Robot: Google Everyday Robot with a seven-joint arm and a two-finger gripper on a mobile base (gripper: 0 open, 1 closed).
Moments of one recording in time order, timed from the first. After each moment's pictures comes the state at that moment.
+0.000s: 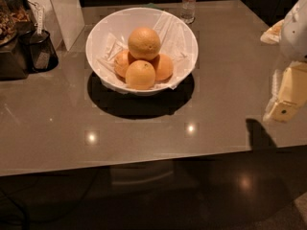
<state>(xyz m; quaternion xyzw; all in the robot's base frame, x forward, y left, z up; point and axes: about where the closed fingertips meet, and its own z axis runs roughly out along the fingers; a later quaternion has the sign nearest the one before) 0.438 -0.217 0.976 -0.60 0.78 -0.03 0.16</state>
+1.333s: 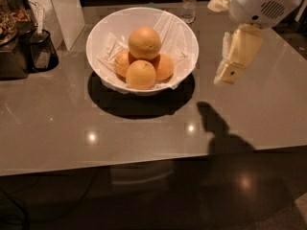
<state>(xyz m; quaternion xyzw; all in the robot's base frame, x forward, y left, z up) 0.498 -0.129 1.012 -0.67 0.70 0.02 0.25</state>
